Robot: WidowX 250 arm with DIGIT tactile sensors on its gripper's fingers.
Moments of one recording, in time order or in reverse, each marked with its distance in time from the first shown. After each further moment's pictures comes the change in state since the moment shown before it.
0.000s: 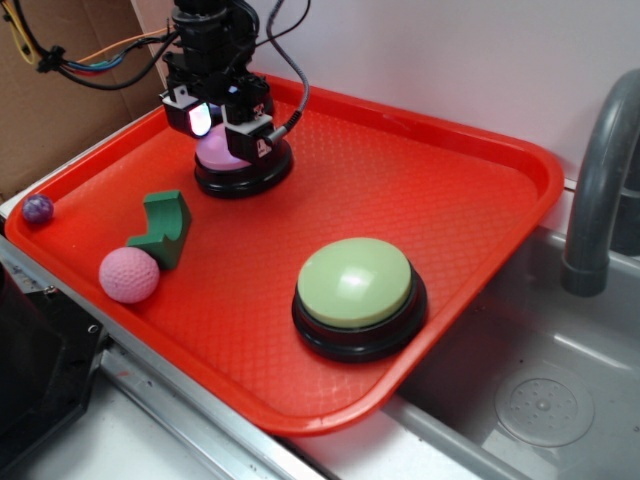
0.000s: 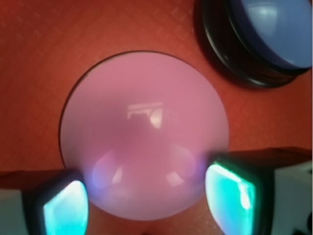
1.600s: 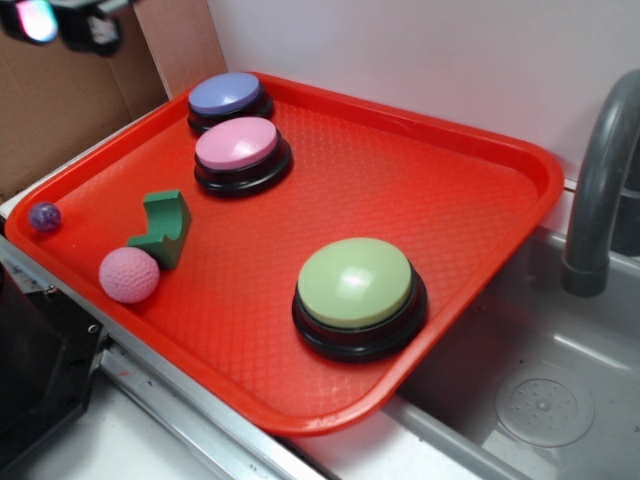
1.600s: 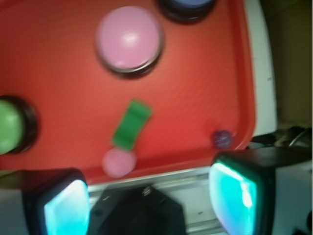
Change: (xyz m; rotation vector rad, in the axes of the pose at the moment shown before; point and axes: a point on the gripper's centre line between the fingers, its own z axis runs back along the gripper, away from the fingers) arm -0.068 0.020 0.104 -0.112 0.047 -0.033
